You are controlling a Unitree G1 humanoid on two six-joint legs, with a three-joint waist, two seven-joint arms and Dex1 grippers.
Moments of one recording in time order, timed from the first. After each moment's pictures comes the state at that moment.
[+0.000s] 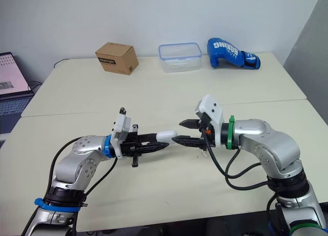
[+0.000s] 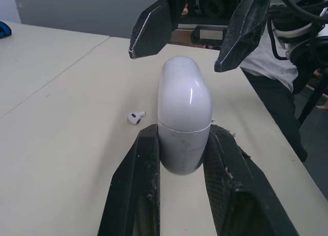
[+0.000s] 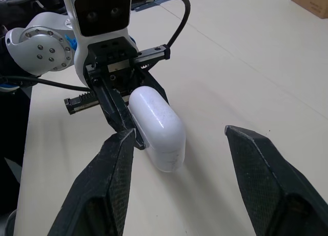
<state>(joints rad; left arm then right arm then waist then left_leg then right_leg) -0.38 0.52 -0.03 -0.05 -0.51 0.32 -1.24 -0.60 -0.57 0.13 -0.45 0.63 0.95 0.77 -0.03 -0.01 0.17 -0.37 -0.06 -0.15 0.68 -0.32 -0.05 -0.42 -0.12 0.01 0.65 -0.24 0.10</state>
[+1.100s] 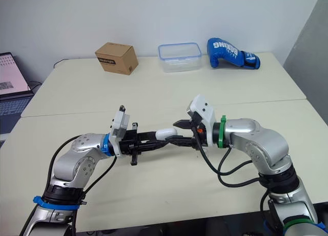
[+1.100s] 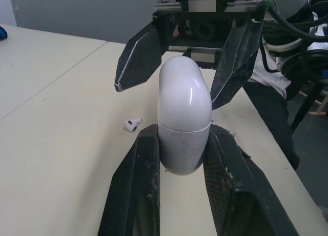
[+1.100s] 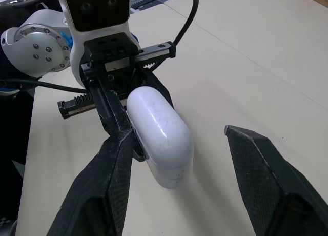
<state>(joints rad) -0.39 0.53 -0.03 -0.07 -0.55 0.36 -1.23 -0.66 -0.52 0.18 -0.40 0.62 0.98 0.74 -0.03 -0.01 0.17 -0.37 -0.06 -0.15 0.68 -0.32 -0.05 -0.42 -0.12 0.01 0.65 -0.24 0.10</state>
